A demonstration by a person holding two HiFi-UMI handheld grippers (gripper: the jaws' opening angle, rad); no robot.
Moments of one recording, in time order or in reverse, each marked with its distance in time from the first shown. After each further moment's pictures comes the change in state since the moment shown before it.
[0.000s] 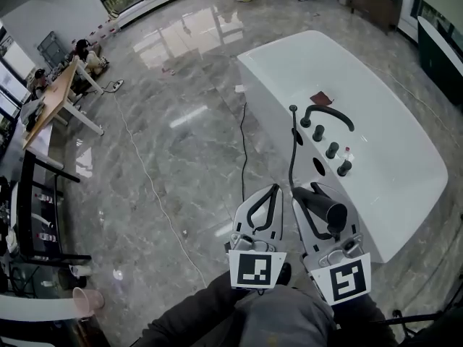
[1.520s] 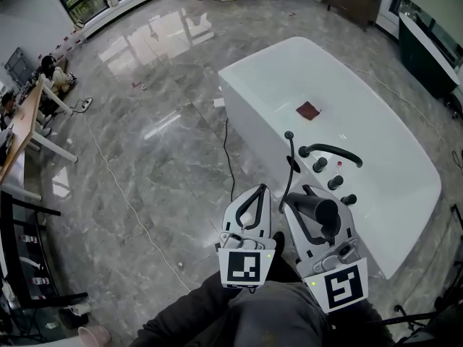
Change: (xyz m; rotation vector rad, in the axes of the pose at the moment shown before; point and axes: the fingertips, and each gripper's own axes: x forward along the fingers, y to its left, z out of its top) left arm 0.149 0.141 -0.032 -0.081 0.017 -0.096; right arm 0.190 -0.044 -0.001 -0.037 0.059 -0.092
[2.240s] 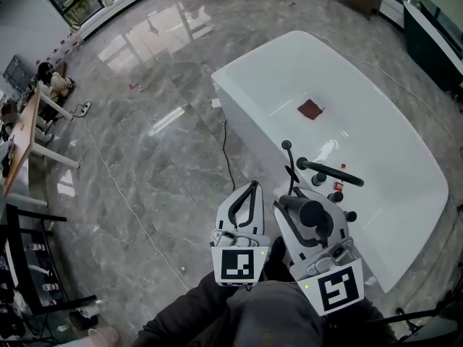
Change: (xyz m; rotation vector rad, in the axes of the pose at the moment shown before) left arm 0.097 0.012 -0.014 0.013 0.072 0.033; right arm 0.053 -0.071 -0.031 0.061 0.027 0.050
